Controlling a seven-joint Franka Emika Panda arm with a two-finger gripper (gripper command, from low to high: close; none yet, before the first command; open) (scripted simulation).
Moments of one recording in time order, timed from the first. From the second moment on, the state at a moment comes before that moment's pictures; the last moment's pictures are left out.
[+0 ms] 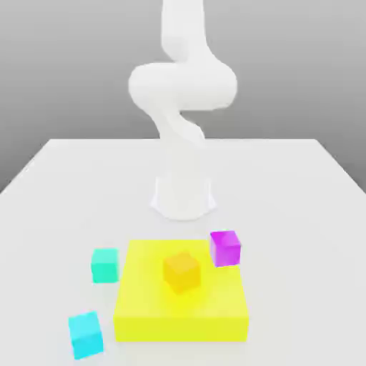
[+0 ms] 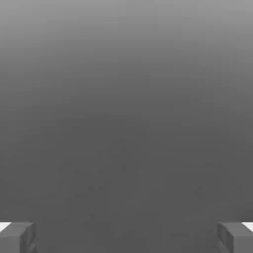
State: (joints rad) arm -0.05 -0.74 0.00 -2.37 0.00 2.35 0.88
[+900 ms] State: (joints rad) arm -0.53 0.20 0.00 -2.92 0.02 3.13 1.73
